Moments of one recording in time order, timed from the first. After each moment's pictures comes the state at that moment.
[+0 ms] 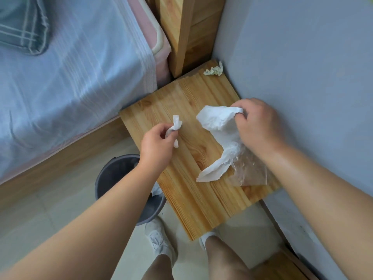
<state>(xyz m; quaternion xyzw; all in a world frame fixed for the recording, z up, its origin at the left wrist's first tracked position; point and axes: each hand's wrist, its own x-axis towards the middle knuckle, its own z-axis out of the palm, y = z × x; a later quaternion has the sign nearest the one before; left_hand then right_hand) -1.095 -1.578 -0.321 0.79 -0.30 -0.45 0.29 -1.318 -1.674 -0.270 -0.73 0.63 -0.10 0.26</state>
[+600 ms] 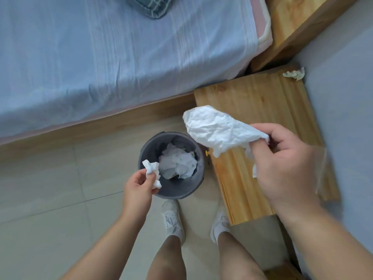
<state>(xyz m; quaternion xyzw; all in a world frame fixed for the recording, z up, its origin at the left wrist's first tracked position) -0.982 -1.332 -0.327 0.80 0.03 -0.43 0.41 -1.182 -1.527 -0.183 -0.62 0.56 -0.29 0.47</state>
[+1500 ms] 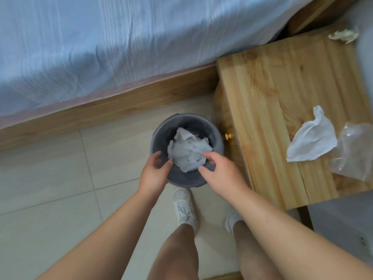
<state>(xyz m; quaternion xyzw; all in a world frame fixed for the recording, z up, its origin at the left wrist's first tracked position) -0.956 -1.311 -0.396 0.84 -0.02 -0.47 0.29 -1.132 -1.424 -0.369 -0.64 0.55 0.10 0.53</state>
